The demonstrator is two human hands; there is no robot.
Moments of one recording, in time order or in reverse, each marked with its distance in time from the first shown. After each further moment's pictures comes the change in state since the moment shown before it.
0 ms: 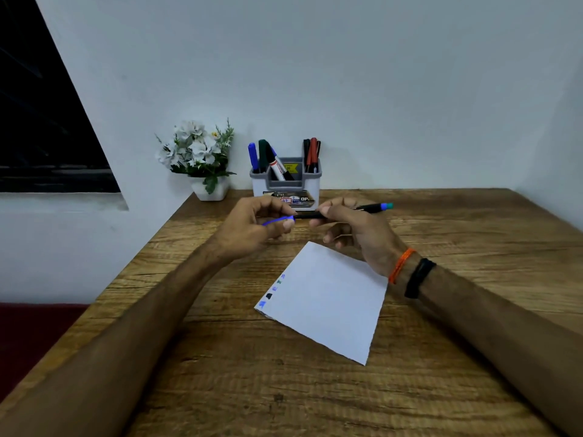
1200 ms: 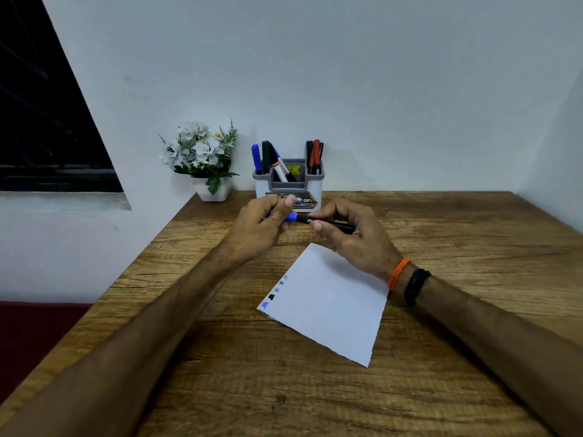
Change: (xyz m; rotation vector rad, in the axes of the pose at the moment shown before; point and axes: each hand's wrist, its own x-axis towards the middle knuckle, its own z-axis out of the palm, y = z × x) left_hand 0.004 -0.001 0.010 0.103 0.094 0.001; right_hand 0.013 0.030 -0.005 -0.394 -0.058 -0.465
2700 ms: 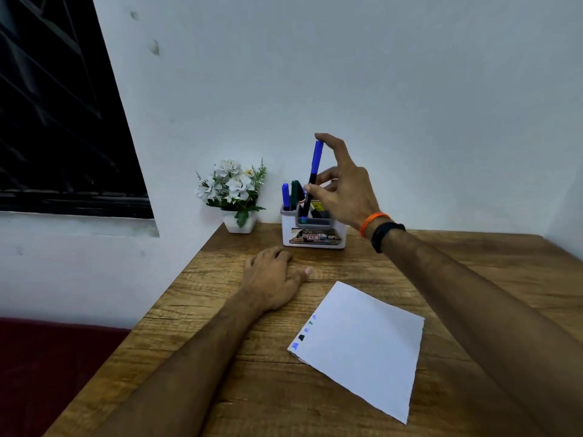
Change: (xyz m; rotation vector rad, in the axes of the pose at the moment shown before) left_hand 0.007 -0.053 -0.014 0.875 -0.083 -0.170; right_hand 0.125 -0.045 0.017 -0.287 0.164 -0.153
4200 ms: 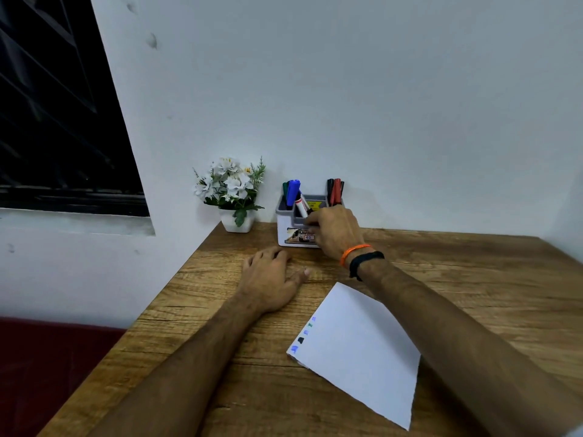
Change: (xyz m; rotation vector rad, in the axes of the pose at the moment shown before) left_hand -0.001 -0.001 0.001 0.001 0.029 0.000; right_hand -0.026 0.042 0.043 -0.656 -0.284 0.045
